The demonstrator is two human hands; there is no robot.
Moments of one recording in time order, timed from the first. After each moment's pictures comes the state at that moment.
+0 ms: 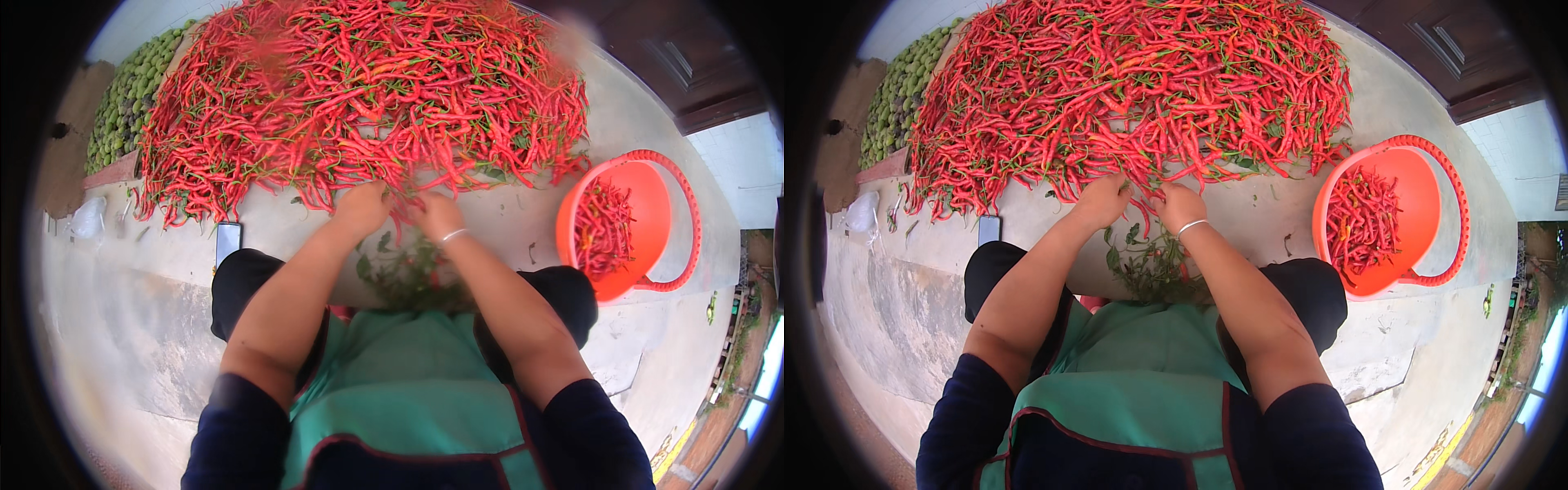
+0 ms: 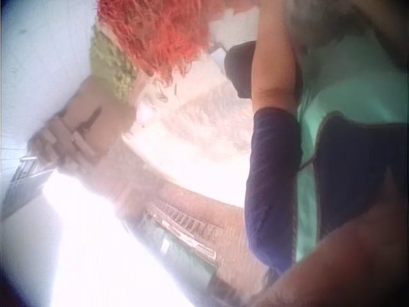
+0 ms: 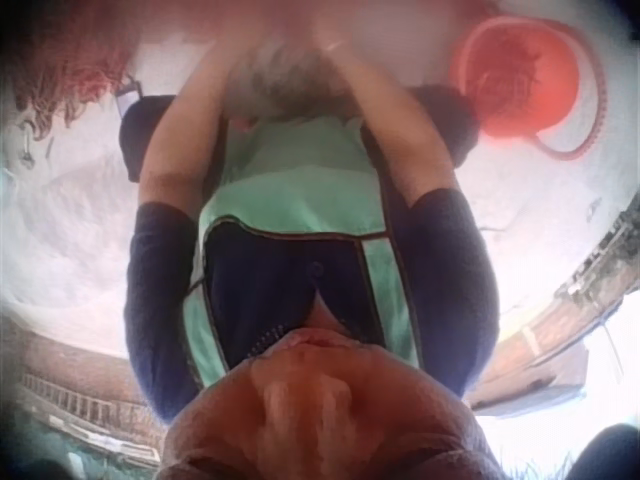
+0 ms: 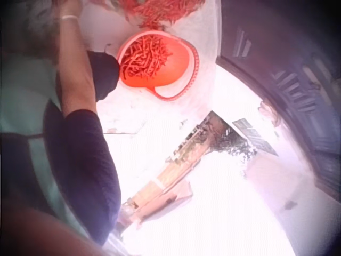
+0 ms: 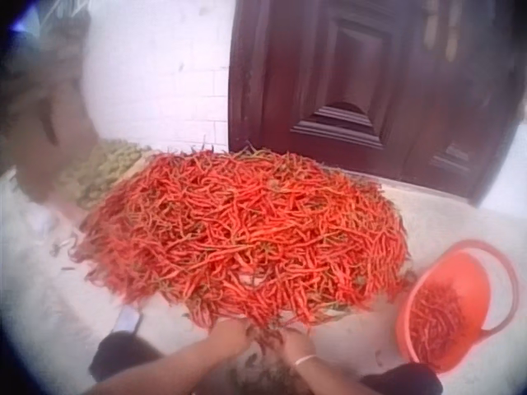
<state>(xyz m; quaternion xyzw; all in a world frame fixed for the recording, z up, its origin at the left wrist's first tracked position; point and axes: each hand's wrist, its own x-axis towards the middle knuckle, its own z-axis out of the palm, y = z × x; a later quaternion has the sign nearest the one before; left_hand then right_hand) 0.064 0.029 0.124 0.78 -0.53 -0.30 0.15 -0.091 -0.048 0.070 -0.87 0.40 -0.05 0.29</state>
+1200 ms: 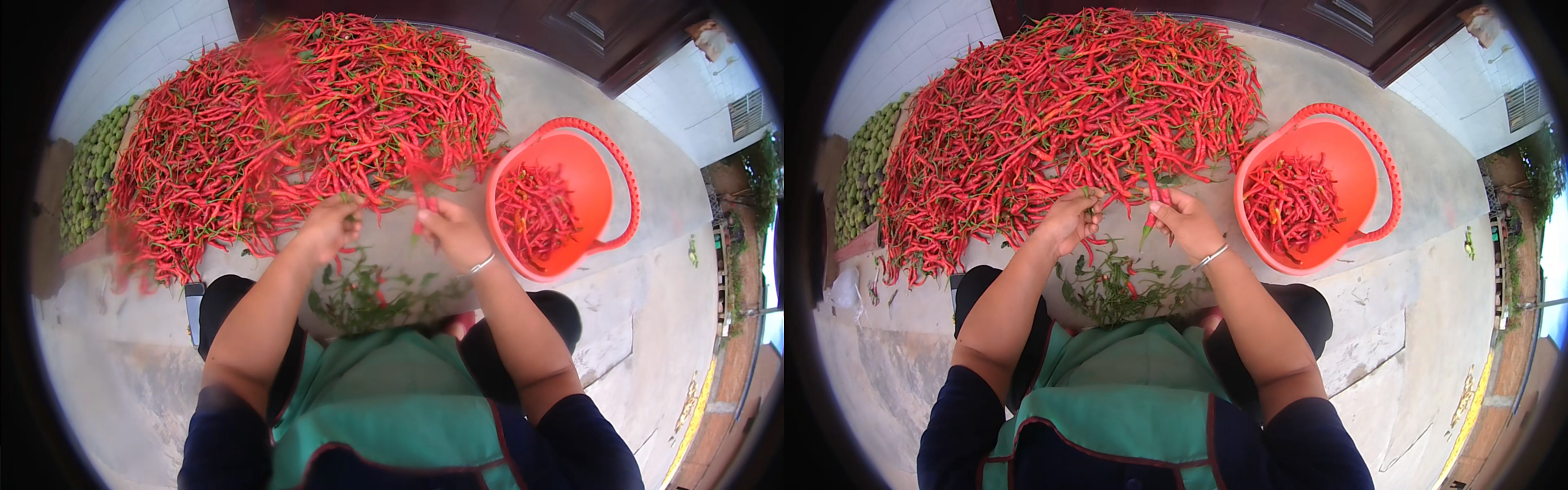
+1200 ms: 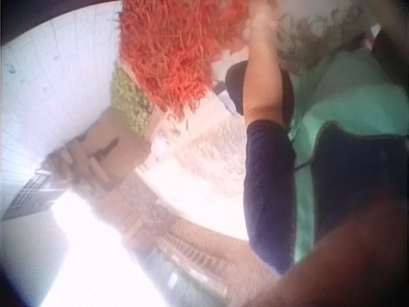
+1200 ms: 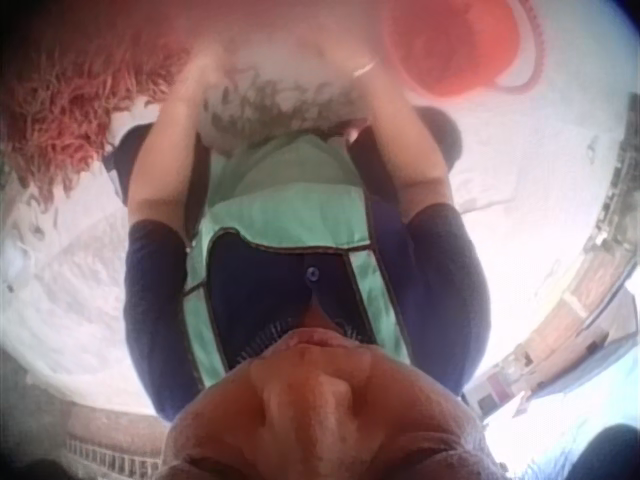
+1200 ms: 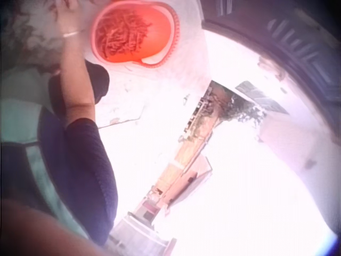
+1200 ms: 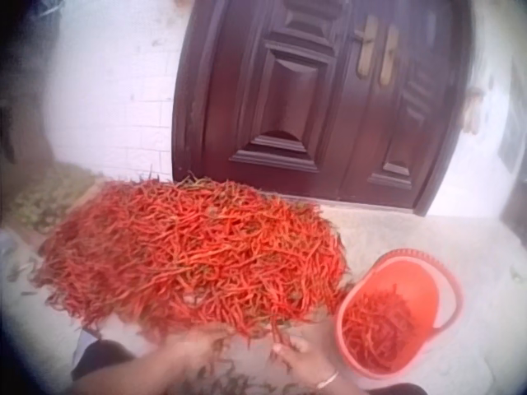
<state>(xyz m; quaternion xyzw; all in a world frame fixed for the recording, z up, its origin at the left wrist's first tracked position) 0.013 -0.006 0.165 0.50 -0.18 -0.70 0.49 -0.208 -0.050 0.212 -0.54 0.39 -0.26 0.70</state>
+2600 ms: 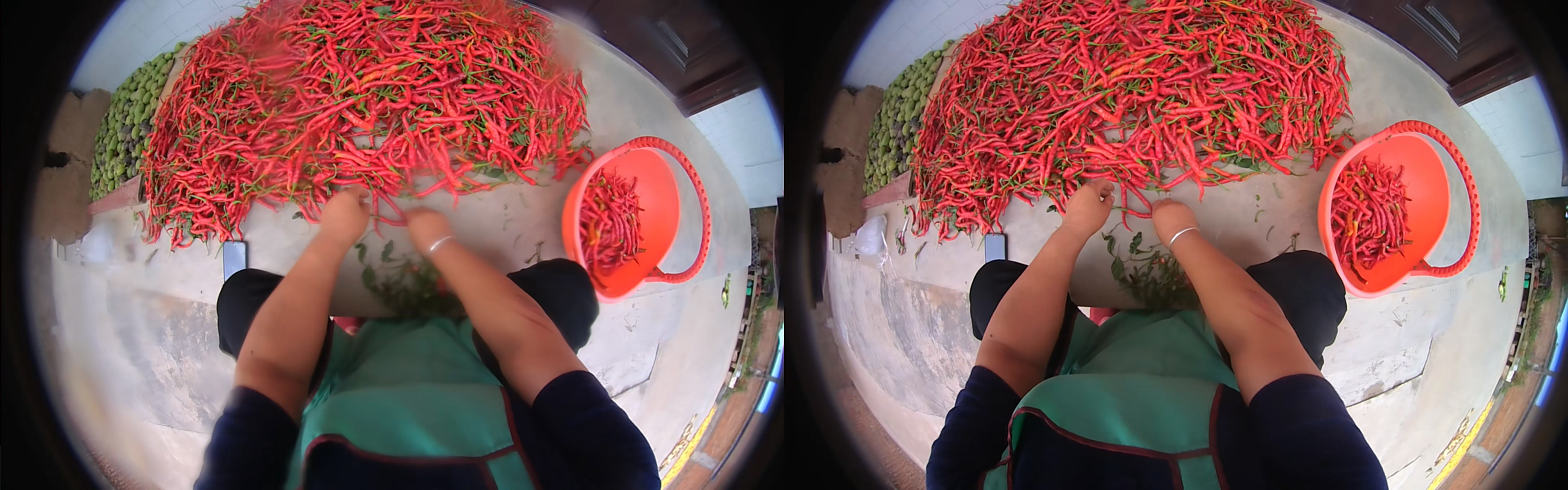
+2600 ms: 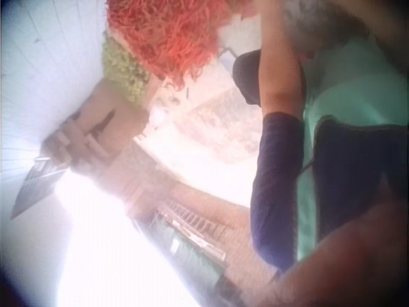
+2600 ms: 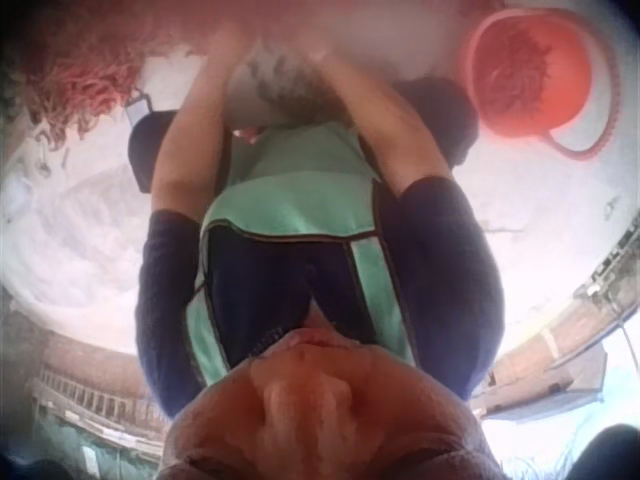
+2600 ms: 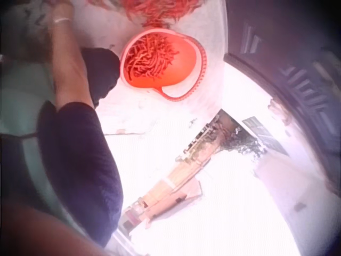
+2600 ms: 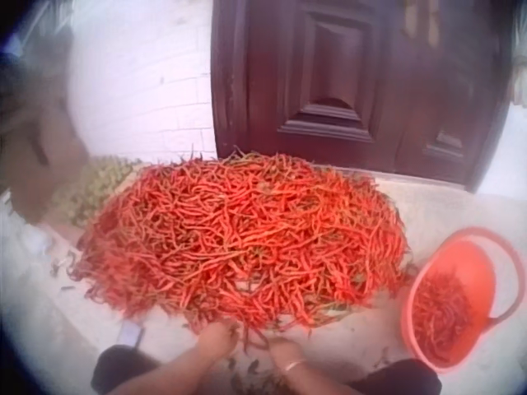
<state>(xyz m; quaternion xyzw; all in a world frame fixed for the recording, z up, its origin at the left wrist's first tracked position) 0.087 0.032 0.089 0.82 -0.49 -0.23 0.17 -0.078 -0.043 0.007 -0.92 0.35 0.01 0.16</state>
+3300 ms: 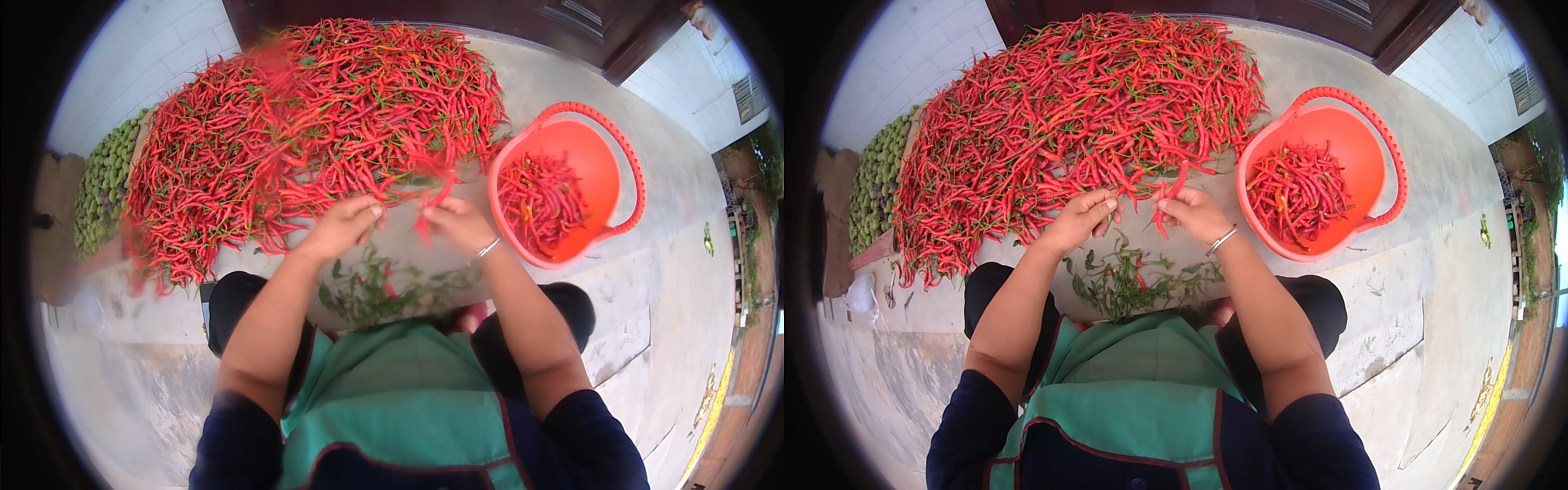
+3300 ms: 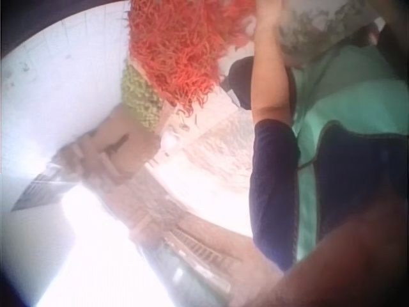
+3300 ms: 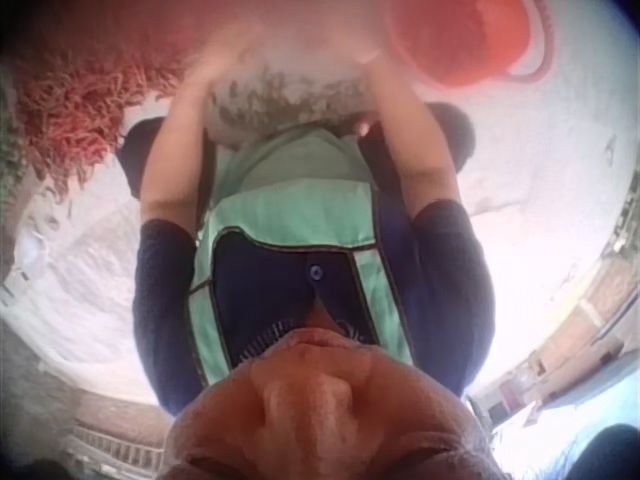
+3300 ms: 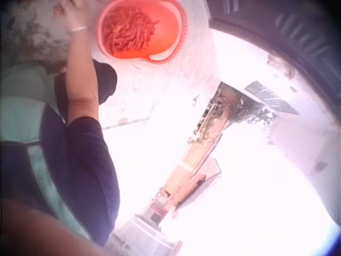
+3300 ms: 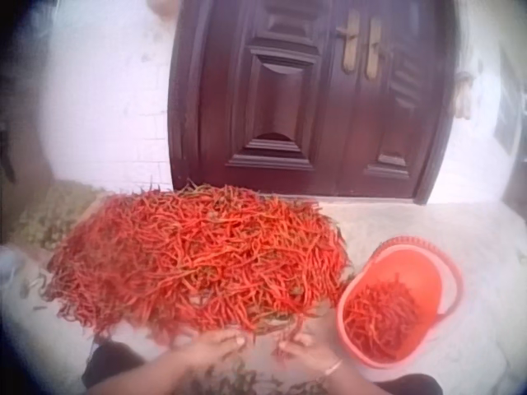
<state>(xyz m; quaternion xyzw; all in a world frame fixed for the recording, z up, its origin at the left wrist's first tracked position) -0.008 0.012 0.203 0.52 -0.50 -0.58 0.36 -0.231 -0.065 0.167 -0.53 0.37 -0.23 0.73</state>
